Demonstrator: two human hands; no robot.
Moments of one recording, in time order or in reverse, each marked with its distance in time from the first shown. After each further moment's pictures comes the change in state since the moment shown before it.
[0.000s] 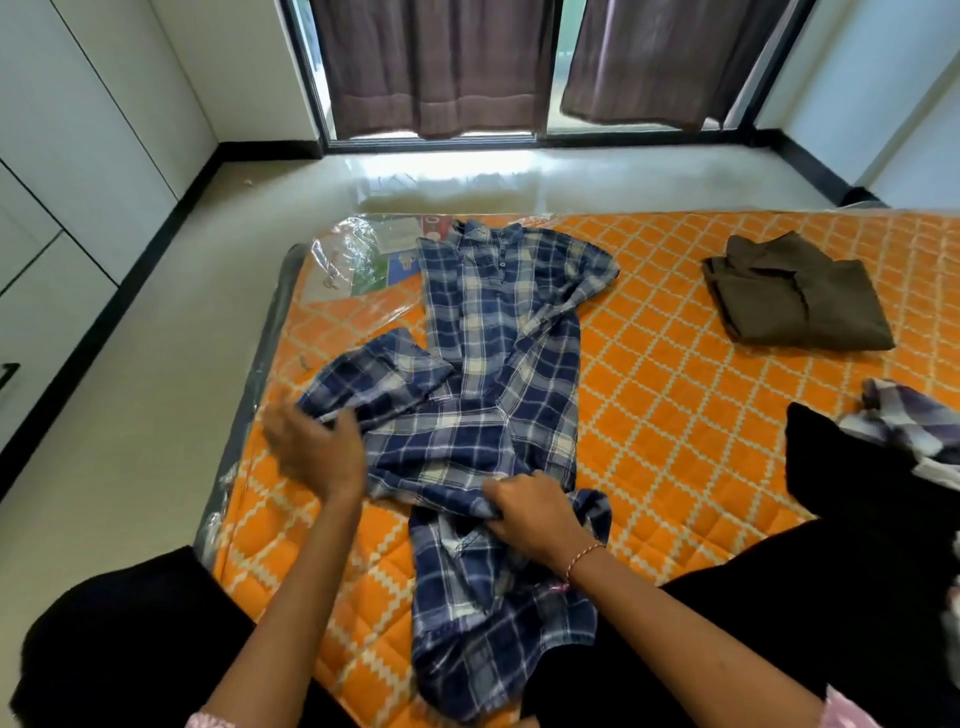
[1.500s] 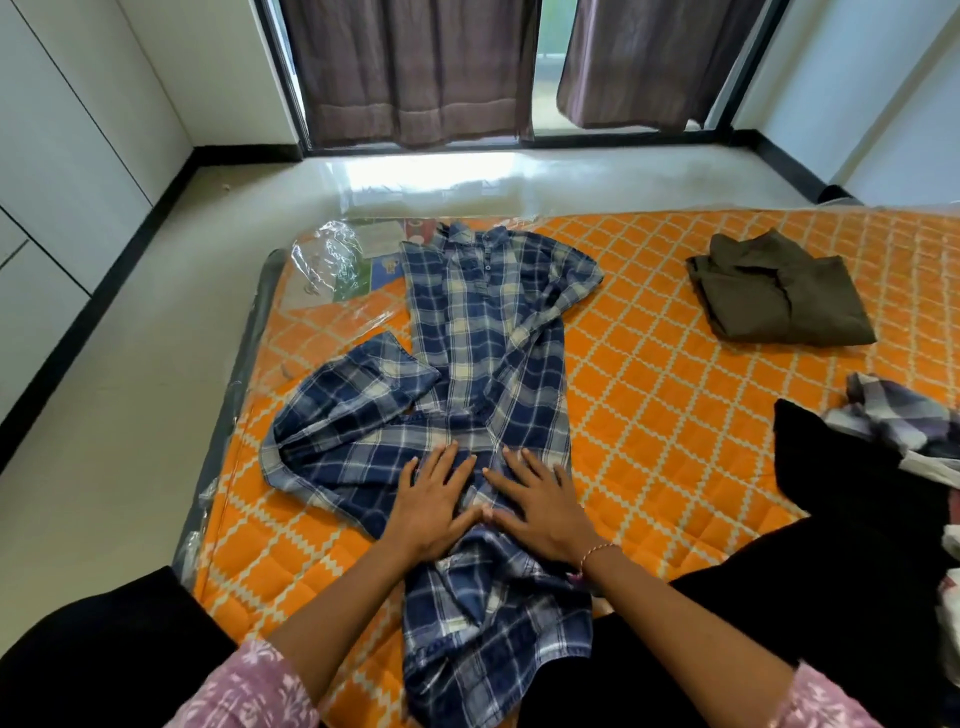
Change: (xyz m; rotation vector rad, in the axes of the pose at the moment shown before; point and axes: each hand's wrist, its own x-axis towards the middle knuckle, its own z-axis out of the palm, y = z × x) left_hand -0.064 -0.042 0.055 0.805 -0.934 0.910; right_hand 0.002 0.042 0.035 0.210 -0.059 0.158
